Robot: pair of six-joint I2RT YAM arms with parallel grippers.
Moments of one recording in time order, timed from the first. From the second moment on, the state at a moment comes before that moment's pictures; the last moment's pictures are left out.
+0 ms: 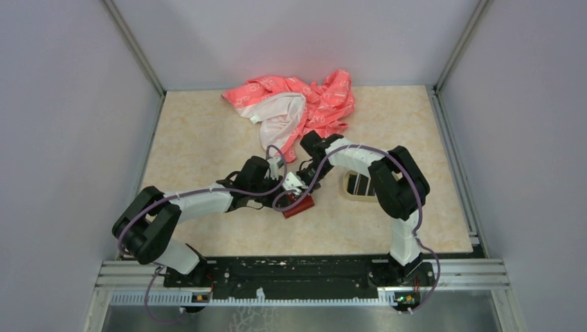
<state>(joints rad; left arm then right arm) -0.70 1.50 0.66 0.06 0.29 -0.49 0.66 1.94 1.34 -0.85 -0.82 -1.68</state>
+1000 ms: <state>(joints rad) -0.70 1.50 0.66 0.05 0.28 -0.51 0.67 1.93 1.35 -0.90 -0.76 -1.72</state>
